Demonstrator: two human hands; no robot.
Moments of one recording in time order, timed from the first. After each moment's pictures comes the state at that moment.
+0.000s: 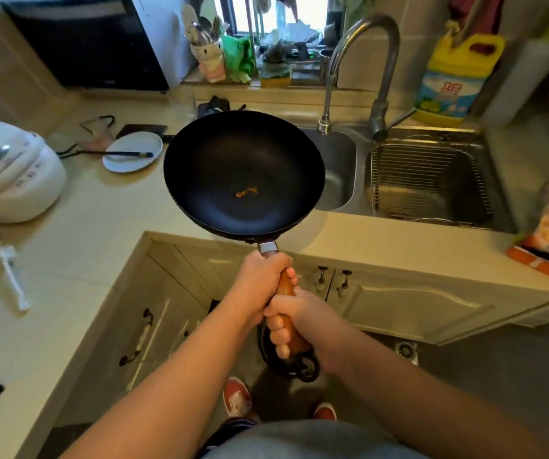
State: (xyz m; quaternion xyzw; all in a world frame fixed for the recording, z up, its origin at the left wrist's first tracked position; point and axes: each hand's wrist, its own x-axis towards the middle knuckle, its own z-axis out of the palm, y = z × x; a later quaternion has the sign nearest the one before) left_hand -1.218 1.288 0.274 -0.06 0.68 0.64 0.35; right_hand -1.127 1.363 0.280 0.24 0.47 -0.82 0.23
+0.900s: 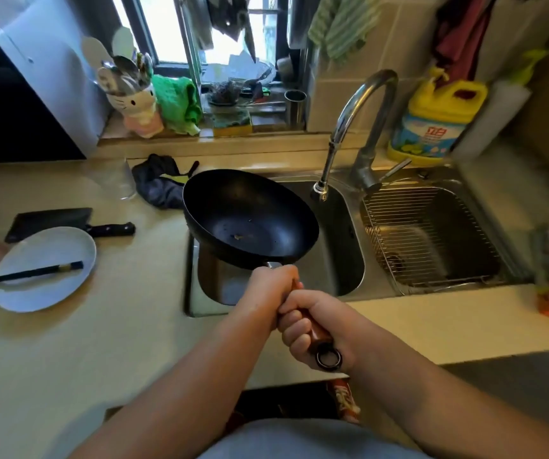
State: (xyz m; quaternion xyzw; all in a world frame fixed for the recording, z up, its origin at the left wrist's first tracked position) left_hand -1.491 1.377 0.262 -0.06 0.74 0.50 0.44; right_hand -1.394 1.421 0.288 0.37 0.17 -0.89 0.21
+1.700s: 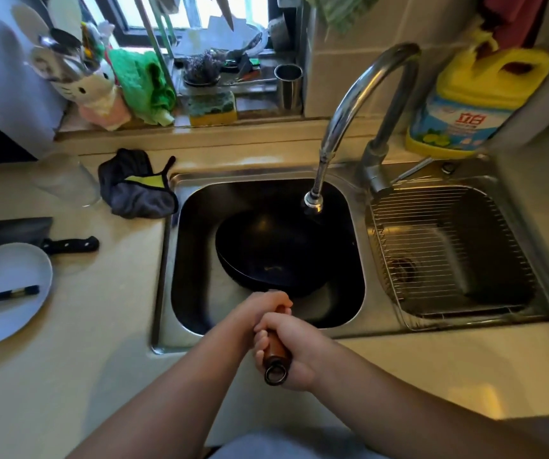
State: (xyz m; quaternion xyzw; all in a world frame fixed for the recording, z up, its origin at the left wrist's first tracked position) left_hand -1.530 1.439 0.190 -0.07 0.70 0.38 0.60; right_hand -1.448 1.472 0.220 0.54 0.10 -0.82 0.16
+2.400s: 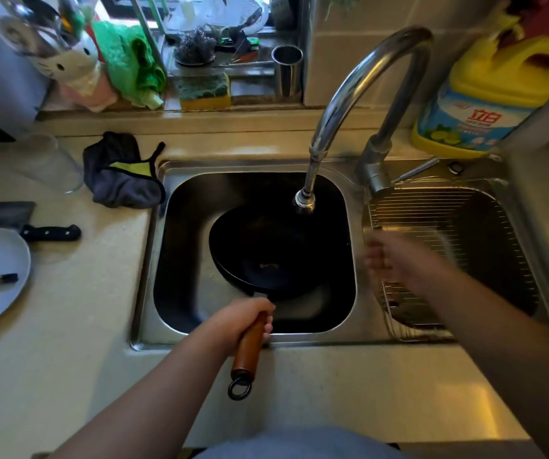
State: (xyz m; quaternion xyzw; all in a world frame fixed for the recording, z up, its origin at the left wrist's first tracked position) left_hand -1.529 1.437 0.167 -0.20 0.63 0.43 0.61; right_hand -1.415 1.696 0.207 0.53 0.52 -0.67 0.09
